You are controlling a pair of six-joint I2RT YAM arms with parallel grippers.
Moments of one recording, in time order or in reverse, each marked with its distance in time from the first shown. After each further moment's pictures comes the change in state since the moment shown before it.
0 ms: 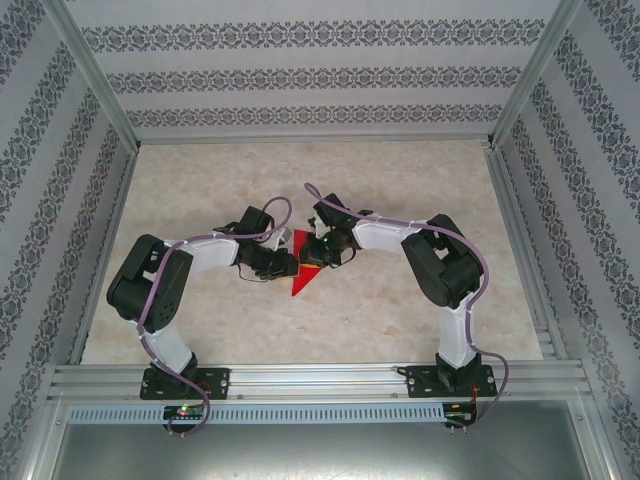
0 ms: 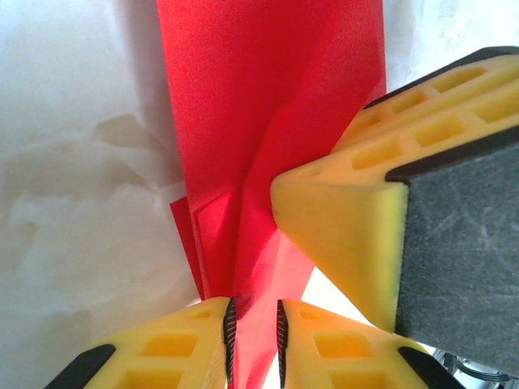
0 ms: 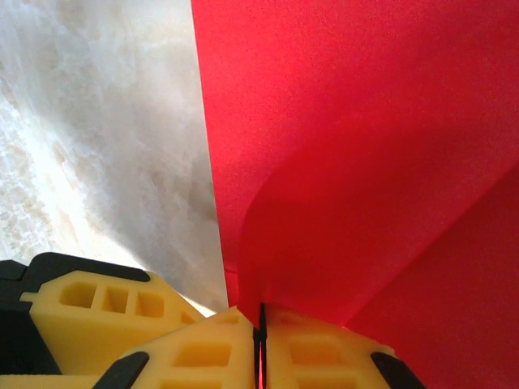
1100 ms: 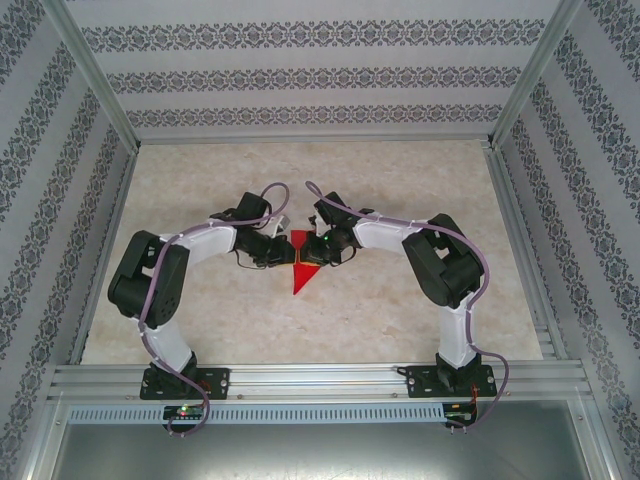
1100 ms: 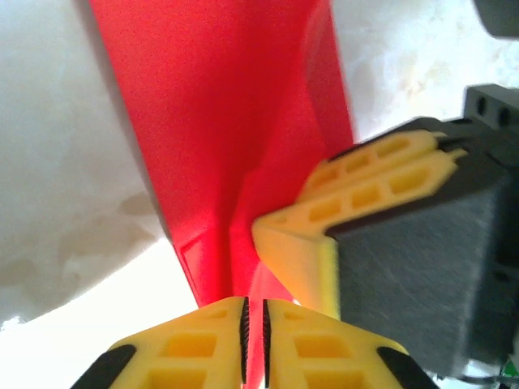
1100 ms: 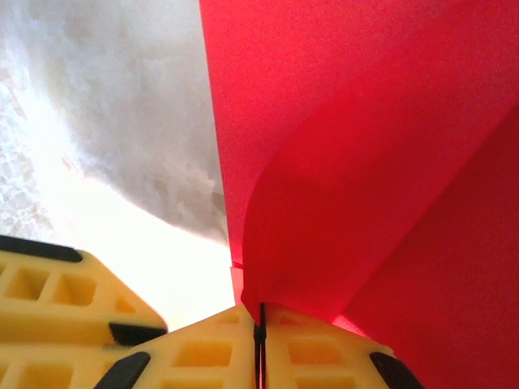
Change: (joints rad) left arm 0.047 0.010 0.119 -0.118 0.013 0.059; right arm -0.007 0.000 0.010 -0.001 0.001 0.003
